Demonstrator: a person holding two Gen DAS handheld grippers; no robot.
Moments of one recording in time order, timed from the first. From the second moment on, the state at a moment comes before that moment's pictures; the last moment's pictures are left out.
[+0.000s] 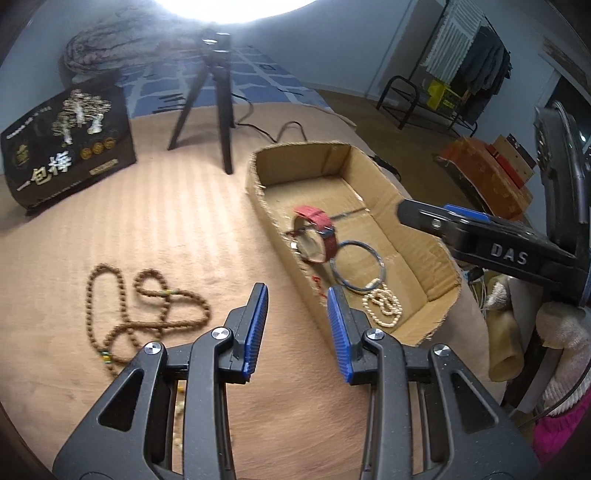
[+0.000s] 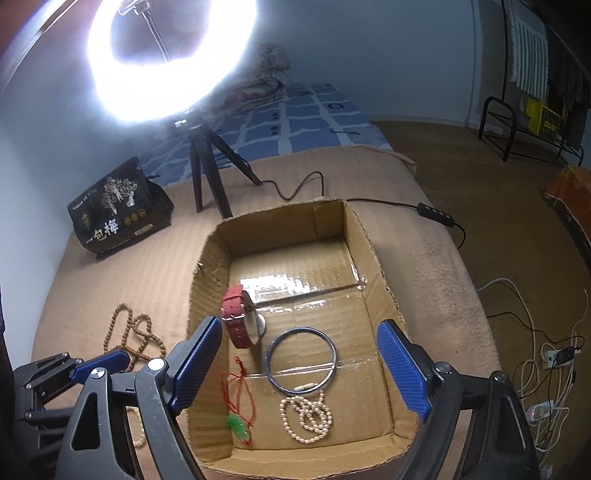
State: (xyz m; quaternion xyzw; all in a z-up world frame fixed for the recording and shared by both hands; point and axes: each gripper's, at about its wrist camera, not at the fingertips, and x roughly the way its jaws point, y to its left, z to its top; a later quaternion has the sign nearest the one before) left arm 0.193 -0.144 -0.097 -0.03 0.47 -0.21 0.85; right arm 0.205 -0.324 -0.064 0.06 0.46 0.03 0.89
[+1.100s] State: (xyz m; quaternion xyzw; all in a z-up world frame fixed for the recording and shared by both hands) left arm 0.214 0.026 -0.126 -0.13 0.53 -0.12 0.83; right arm 0.140 -0.178 -0.090 0.00 0.51 0.19 0.84
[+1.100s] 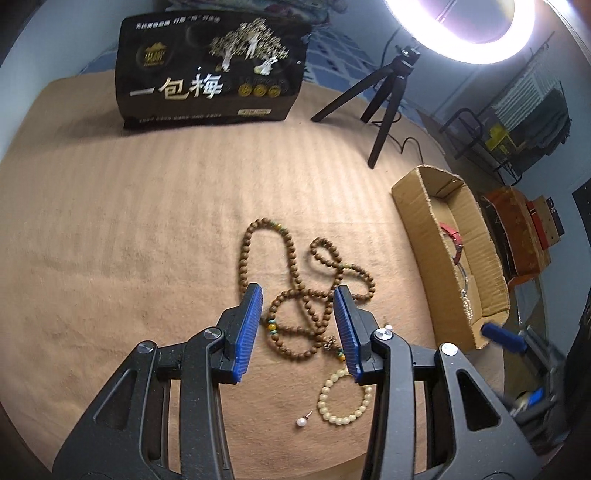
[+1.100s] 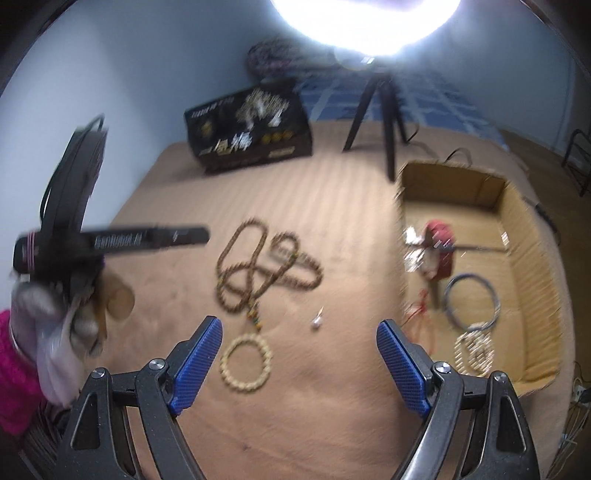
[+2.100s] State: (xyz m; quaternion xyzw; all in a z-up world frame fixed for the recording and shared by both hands) left arm 0.240 0.021 -0.195 -0.19 0.60 -0.10 0.77; right arm 0.137 -0.139 -0.172 -0.02 0.59 0.21 0.78
